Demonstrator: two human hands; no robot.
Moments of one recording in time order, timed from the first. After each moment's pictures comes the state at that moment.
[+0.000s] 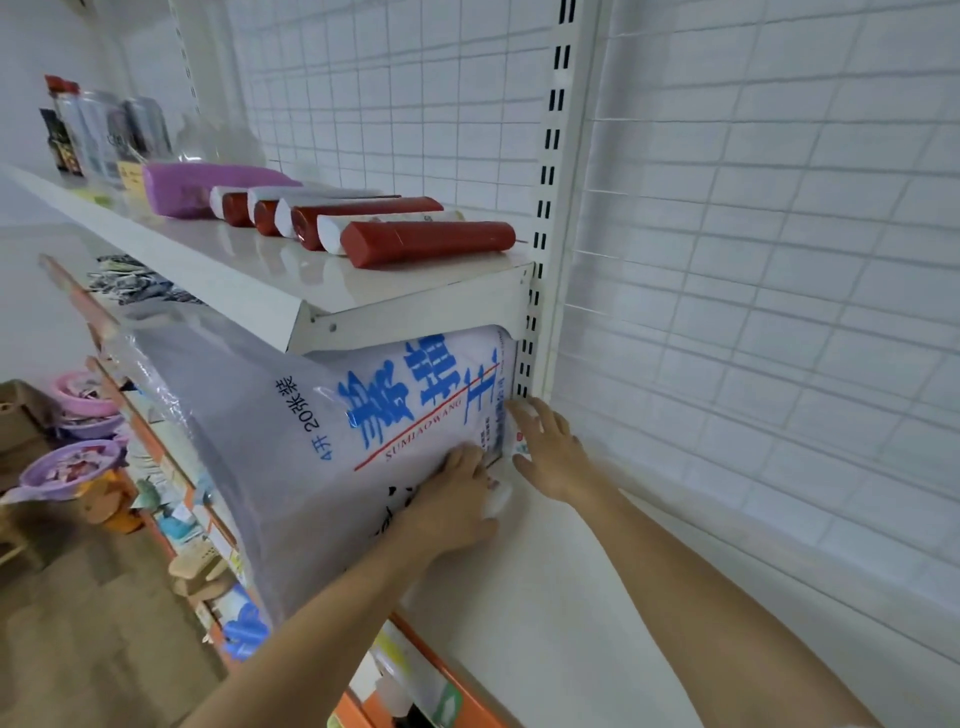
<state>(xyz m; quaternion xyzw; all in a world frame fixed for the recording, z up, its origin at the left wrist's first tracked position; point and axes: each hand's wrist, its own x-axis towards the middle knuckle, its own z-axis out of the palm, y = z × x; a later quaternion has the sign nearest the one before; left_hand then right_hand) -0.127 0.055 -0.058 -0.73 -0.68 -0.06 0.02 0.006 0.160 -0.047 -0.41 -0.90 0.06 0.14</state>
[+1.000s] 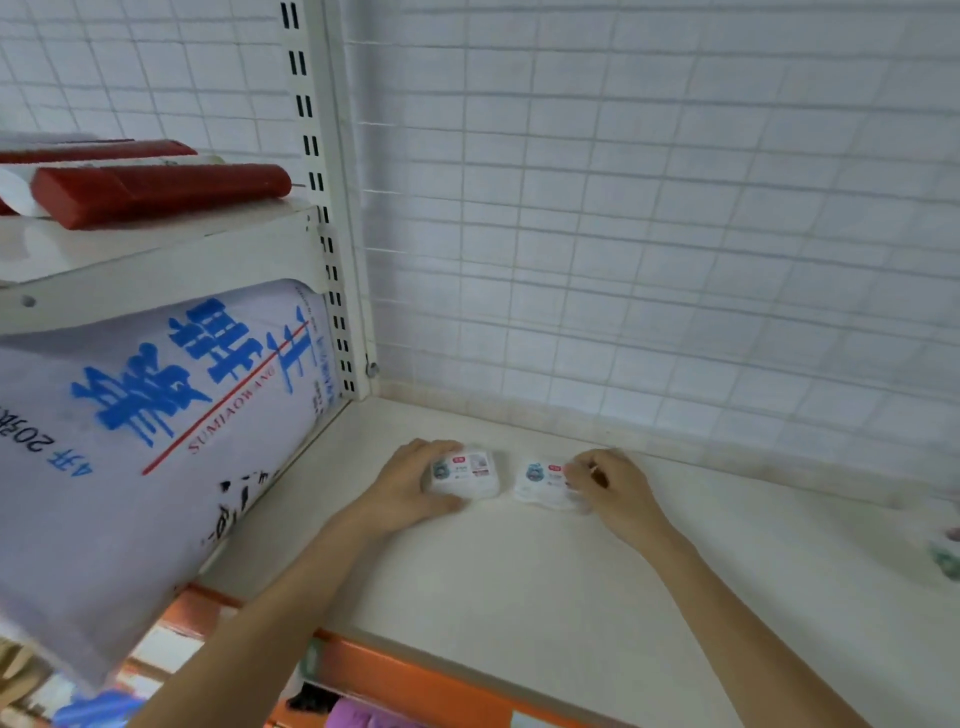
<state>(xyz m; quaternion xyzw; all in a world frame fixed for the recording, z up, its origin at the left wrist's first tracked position) -0.033 0.067 -0.089 -0.76 -0.53 -0.26 -0.27 0.237 0.049 -0.085 -0.62 -0.65 0.27 0.36</state>
